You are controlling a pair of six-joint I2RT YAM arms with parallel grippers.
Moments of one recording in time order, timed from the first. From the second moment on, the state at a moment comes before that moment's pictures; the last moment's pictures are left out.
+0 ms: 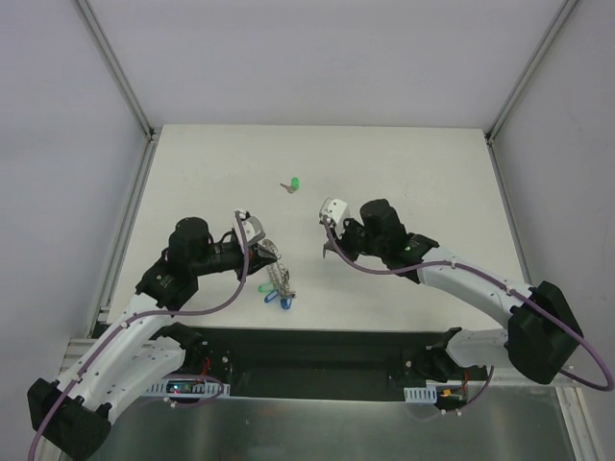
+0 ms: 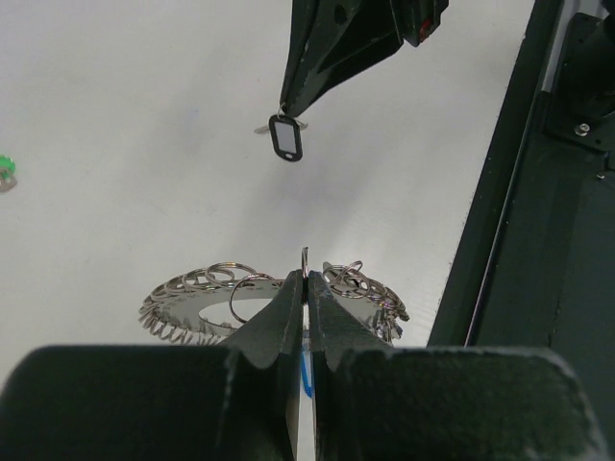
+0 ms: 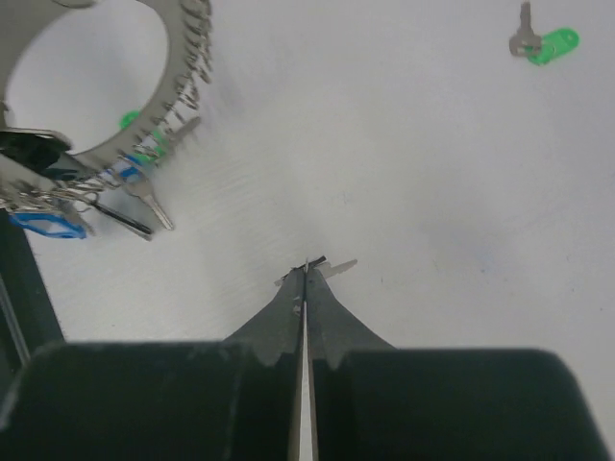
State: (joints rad) left arm -0.47 0.70 0.58 -0.25 0.67 0.15; right arm 0.77 1.30 0.81 -0.09 -0.26 -0.27
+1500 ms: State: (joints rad) left arm -0.53 1.02 0.68 -0.07 1.10 0.40; right arm 0.90 1.01 0.80 -0.19 -0.53 -0.34
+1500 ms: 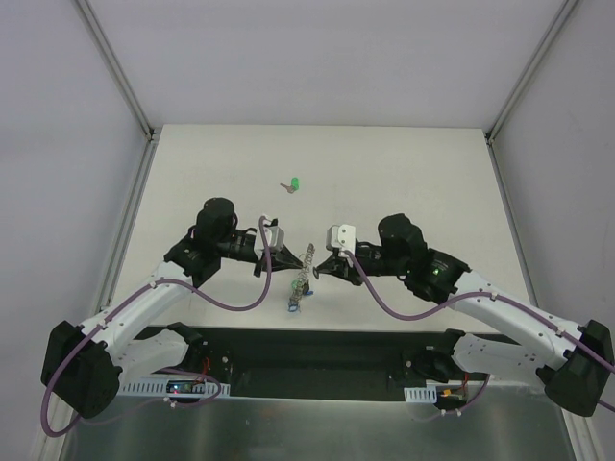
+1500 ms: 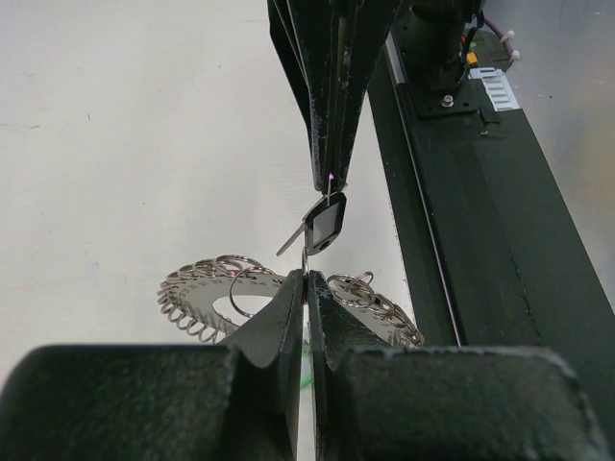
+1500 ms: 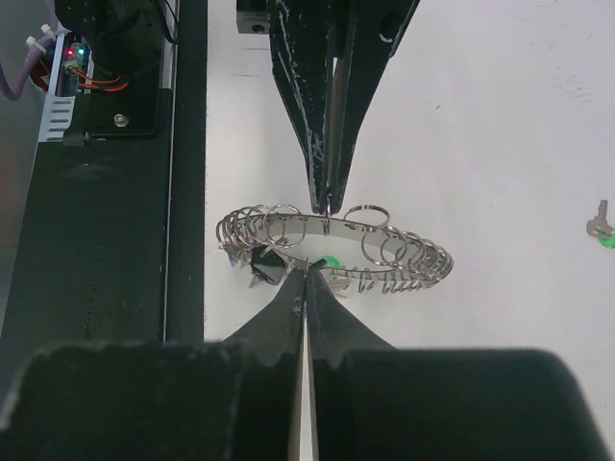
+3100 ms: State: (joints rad) left arm -0.56 1.03 0.62 0.17 1.13 0.20; right arm 0.91 0.98 0.75 -0.11 -0.49 -0.33
